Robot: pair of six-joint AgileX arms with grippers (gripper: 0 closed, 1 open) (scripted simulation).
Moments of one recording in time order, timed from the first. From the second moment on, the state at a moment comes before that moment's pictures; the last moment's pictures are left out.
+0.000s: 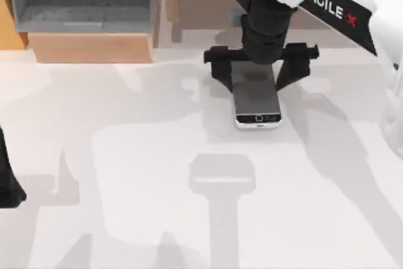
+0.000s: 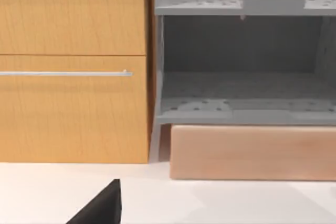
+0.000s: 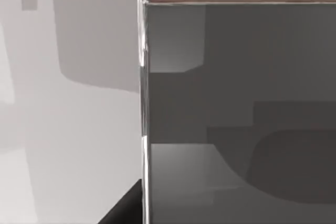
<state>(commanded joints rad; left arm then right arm) 0.00 0.00 0.00 0.00 0.00 0.00 0.48 2.57 2.39 -1.31 0.02 0.45</state>
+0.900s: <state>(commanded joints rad) 0.00 0.00 0.00 0.00 0.00 0.00 0.15 1.71 1.61 -0.82 0.00 0.36</state>
